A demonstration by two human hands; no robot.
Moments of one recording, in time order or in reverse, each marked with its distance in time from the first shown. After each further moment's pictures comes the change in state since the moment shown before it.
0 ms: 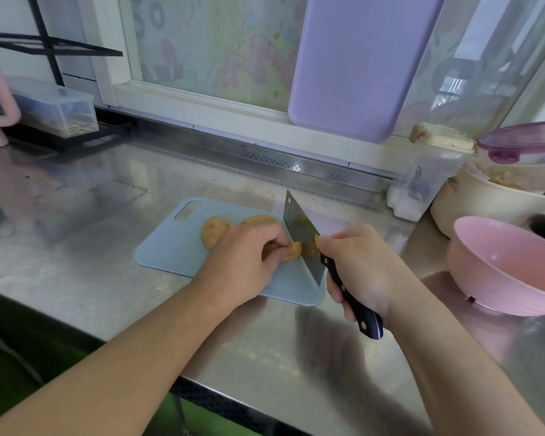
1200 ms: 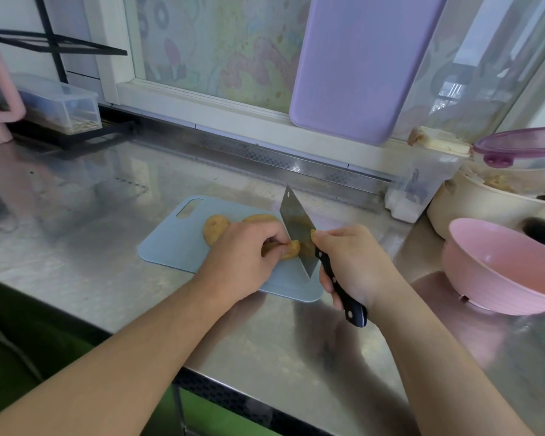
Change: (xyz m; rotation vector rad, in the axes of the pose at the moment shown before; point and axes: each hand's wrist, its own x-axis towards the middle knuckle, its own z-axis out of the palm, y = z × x) left_hand 0.000 0.001 -0.001 -0.033 0.004 -0.018; right_hand 0.006 0.005 0.009 0.026 0.037 -0.036
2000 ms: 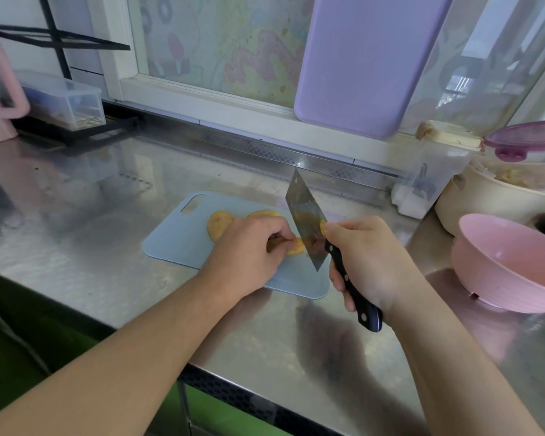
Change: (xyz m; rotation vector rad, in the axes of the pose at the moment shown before) left_hand 0.001 -0.001 0.001 0.015 -0.003 -0.030; right_hand -0.012 -0.005 -0.004 0.017 0.023 -0.057
